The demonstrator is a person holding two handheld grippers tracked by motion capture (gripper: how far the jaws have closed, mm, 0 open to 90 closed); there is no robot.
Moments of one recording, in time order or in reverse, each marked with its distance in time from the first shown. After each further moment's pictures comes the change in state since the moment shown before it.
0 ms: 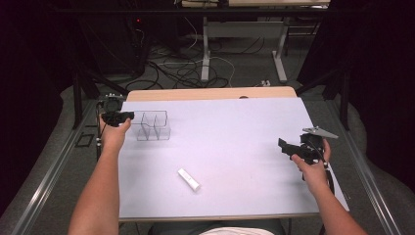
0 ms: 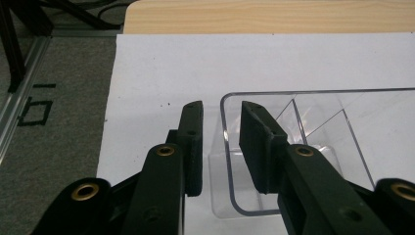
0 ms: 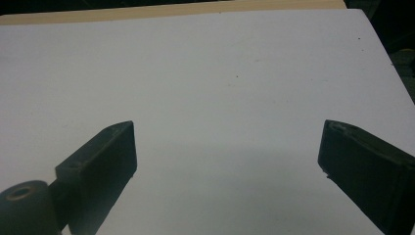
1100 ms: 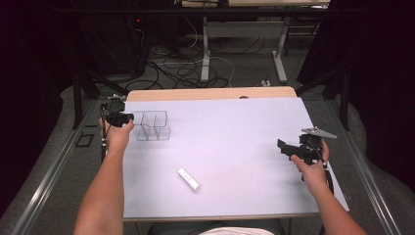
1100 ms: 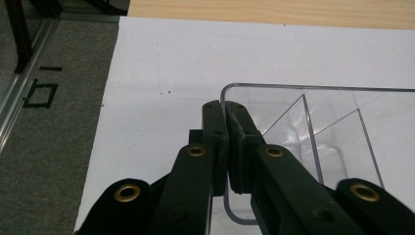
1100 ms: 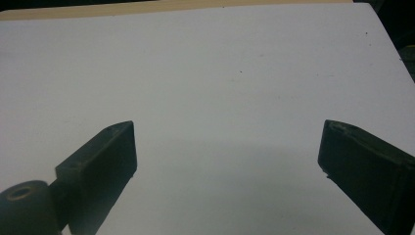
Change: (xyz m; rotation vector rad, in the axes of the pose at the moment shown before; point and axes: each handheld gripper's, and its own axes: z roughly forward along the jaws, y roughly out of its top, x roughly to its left) left arm -0.007 -0.002 0.007 0.033 0.043 -0.052; right arm 0.001 -0.002 0.002 0.016 0.010 -0.002
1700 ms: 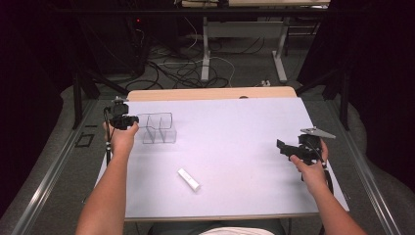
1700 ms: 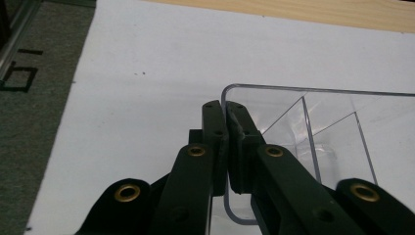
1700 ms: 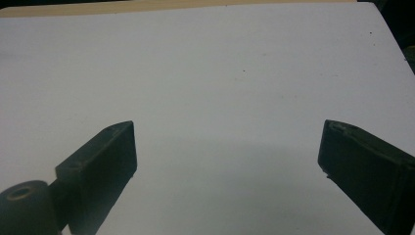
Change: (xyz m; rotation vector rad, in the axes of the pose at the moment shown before) left arm -0.018 -0.010 -0.008 0.016 -0.048 -0.052; right arm 0.002 0.000 0.001 0.002 0.004 -0.007
